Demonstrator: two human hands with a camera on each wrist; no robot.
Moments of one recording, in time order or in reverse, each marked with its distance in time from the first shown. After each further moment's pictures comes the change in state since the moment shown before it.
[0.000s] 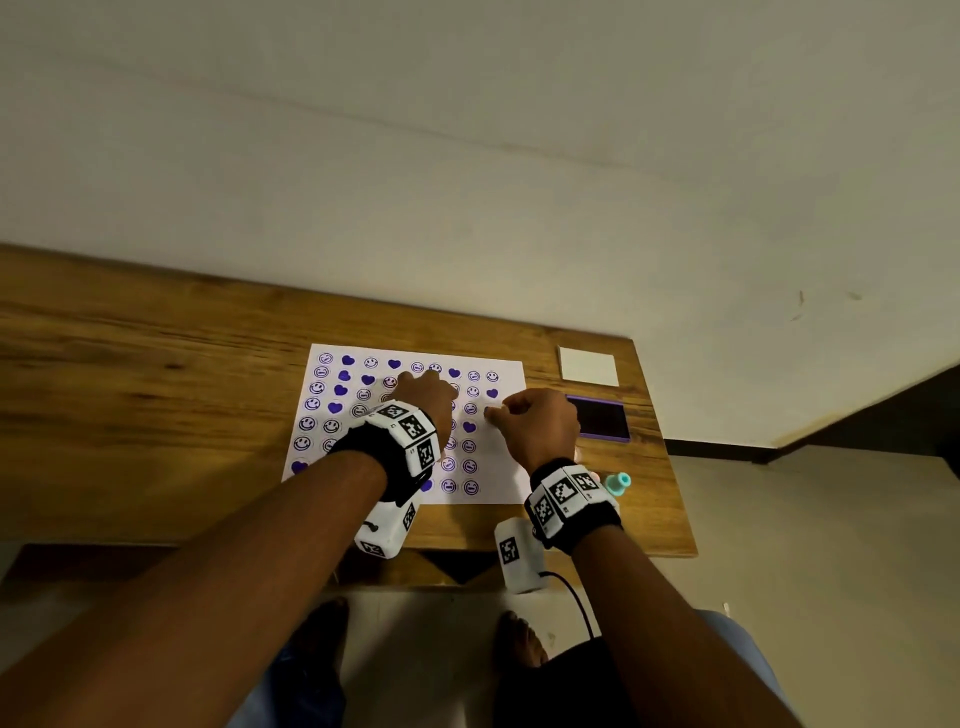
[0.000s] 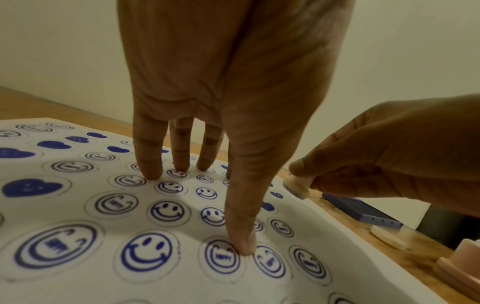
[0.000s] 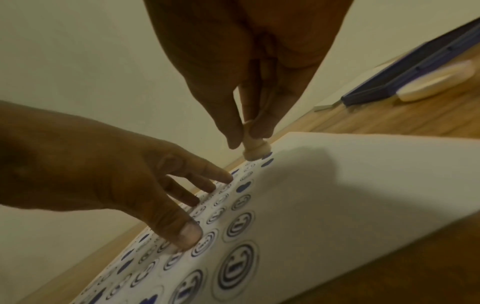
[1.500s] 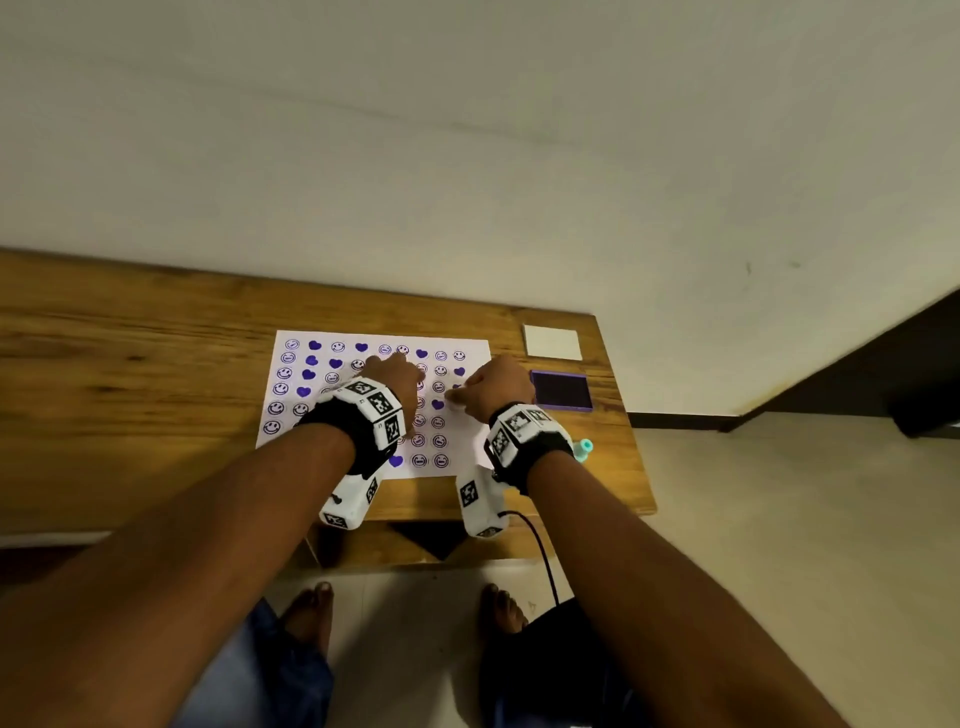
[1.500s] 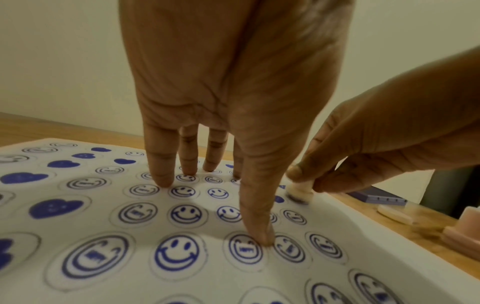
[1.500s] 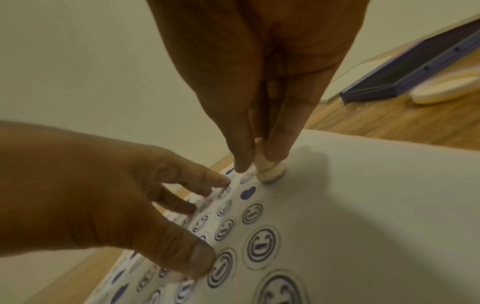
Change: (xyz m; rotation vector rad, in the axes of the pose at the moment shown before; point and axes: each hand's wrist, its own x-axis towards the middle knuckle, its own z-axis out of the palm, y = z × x) left_hand -0.004 0.005 0.000 0.107 0.012 -0.010; right_hand 0.012 -0.013 -0.002 -0.048 -0.179 0.094
